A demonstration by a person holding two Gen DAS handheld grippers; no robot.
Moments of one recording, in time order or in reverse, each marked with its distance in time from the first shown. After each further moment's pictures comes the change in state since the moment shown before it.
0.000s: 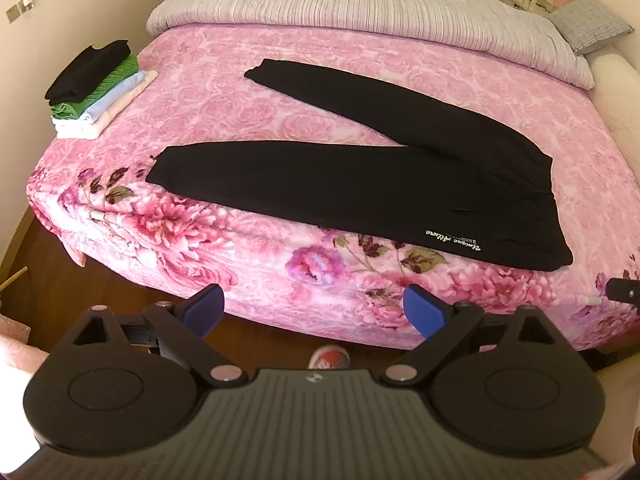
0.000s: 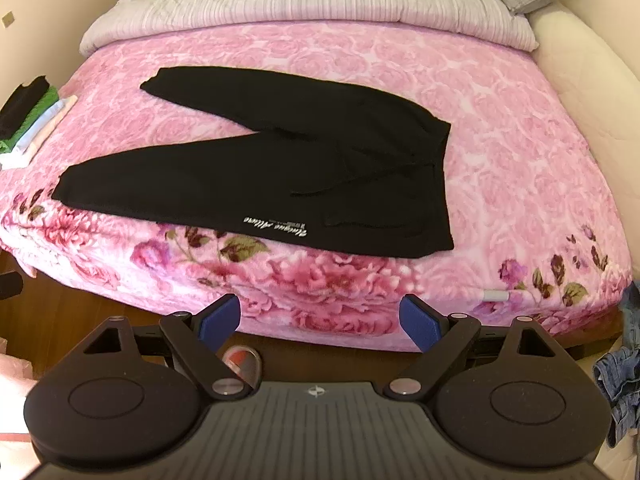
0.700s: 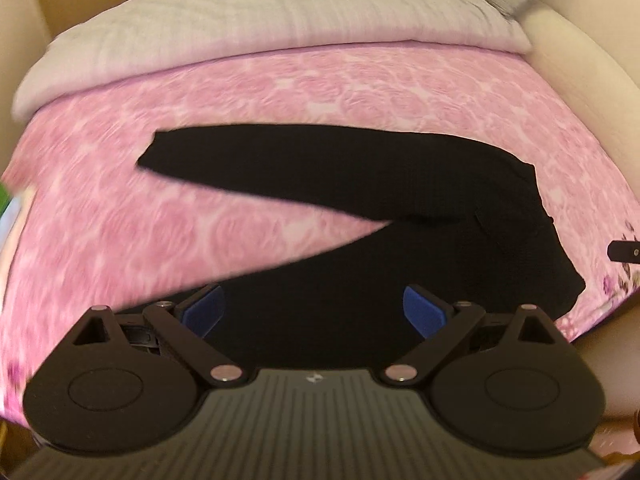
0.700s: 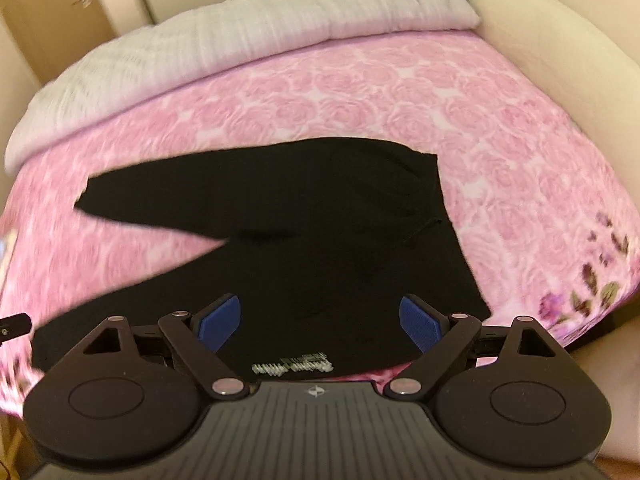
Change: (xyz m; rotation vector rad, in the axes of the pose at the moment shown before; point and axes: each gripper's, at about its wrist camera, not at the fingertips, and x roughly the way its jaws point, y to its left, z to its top) left arm 0.182 0.022 0.233 0.345 0.011 -0.253; right arm 0.095 0.011 0.149 0.347 -0.071 -0.058
